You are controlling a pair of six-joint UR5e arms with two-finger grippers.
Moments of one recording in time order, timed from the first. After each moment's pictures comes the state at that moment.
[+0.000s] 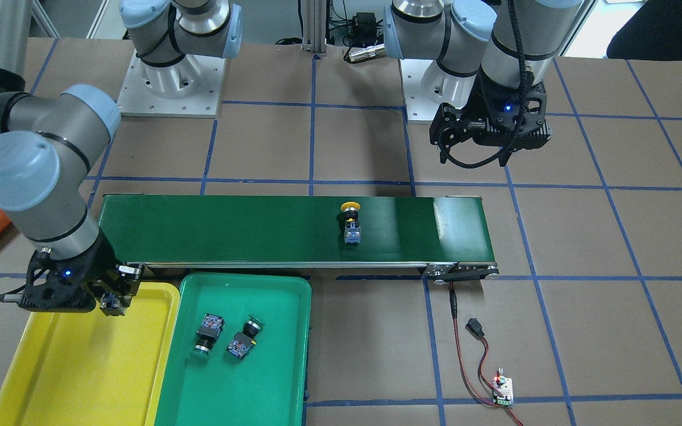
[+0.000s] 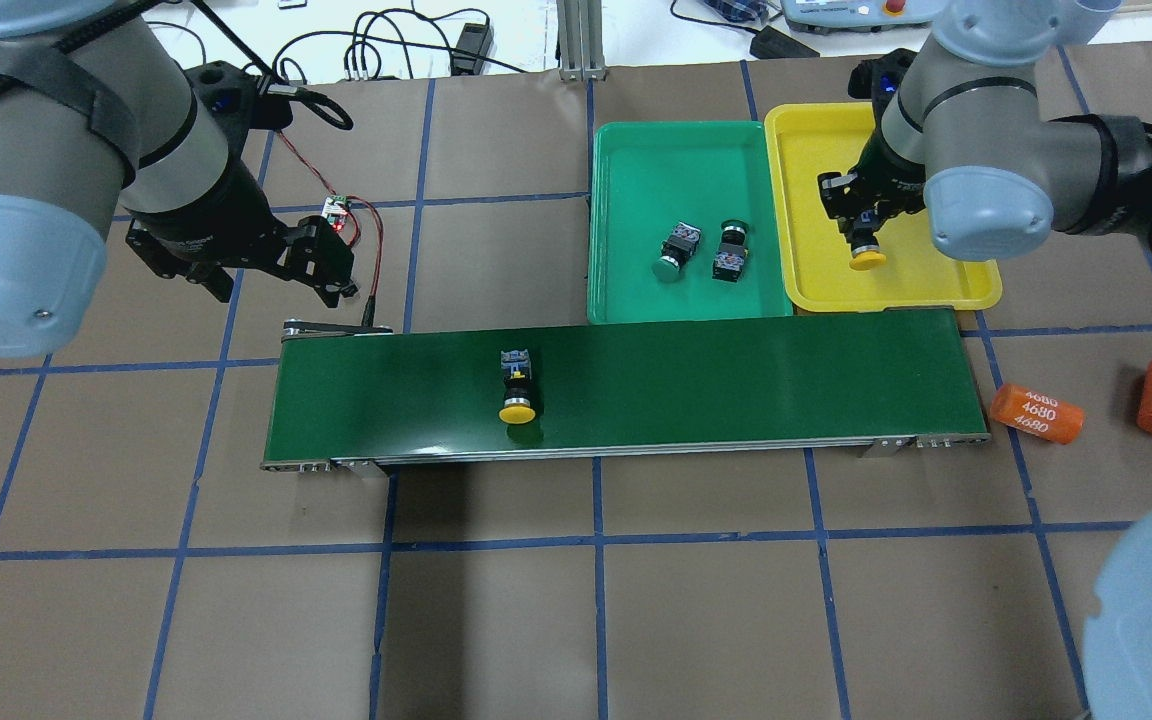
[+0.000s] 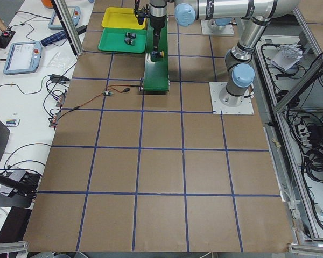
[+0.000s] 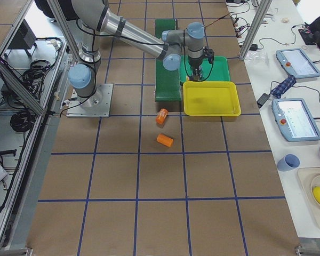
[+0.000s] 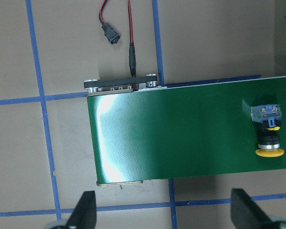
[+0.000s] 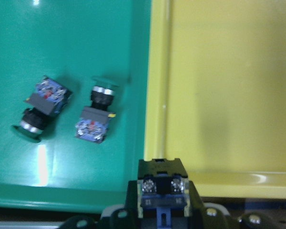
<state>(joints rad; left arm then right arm) -1.57 -1.50 -1.74 -1.43 1.62 0.08 1.44 -1.20 1.71 -2.24 -1.58 -0.13</state>
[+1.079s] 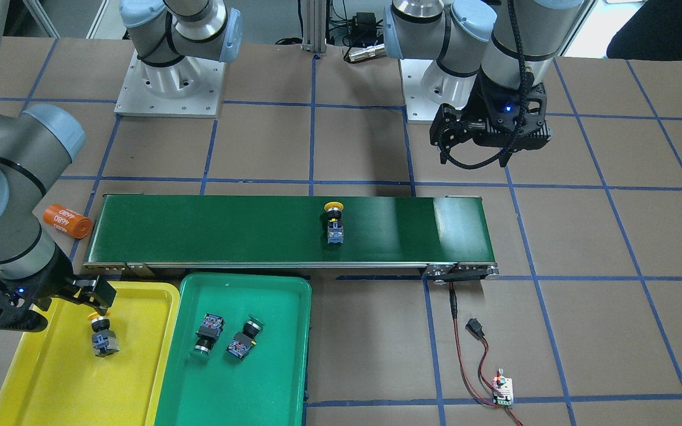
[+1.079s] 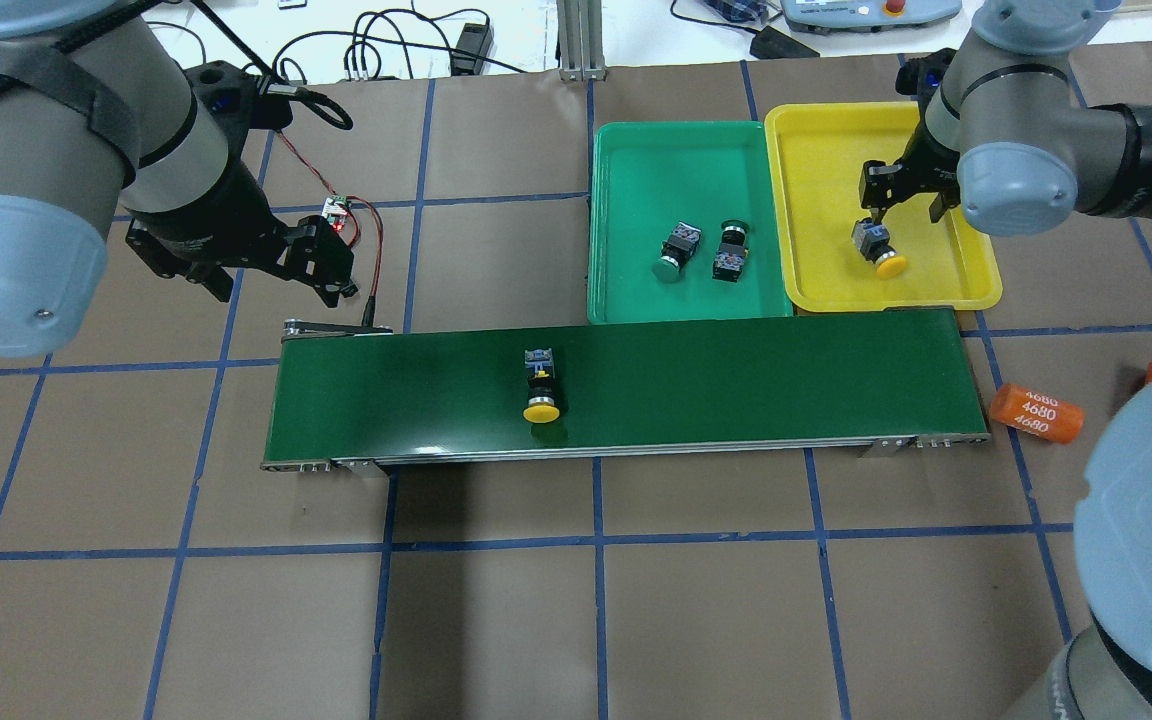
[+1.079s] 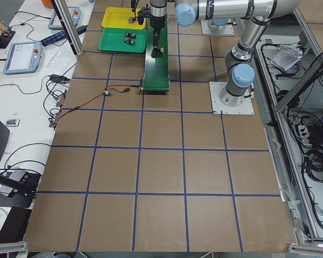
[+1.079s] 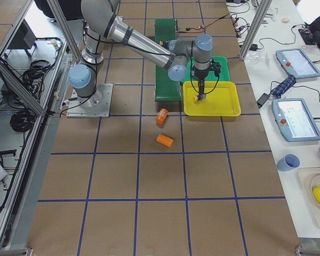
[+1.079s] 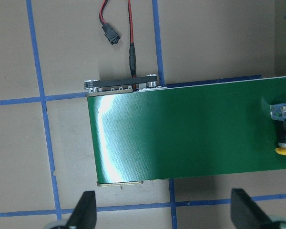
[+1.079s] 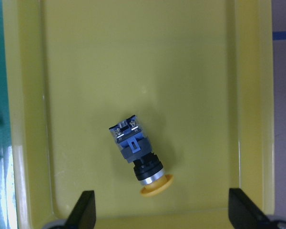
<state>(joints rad) -1.57 -1.51 -1.74 -1.43 1.62 0.08 1.38 -1.19 1.66 -2.16 -1.61 -0.13</state>
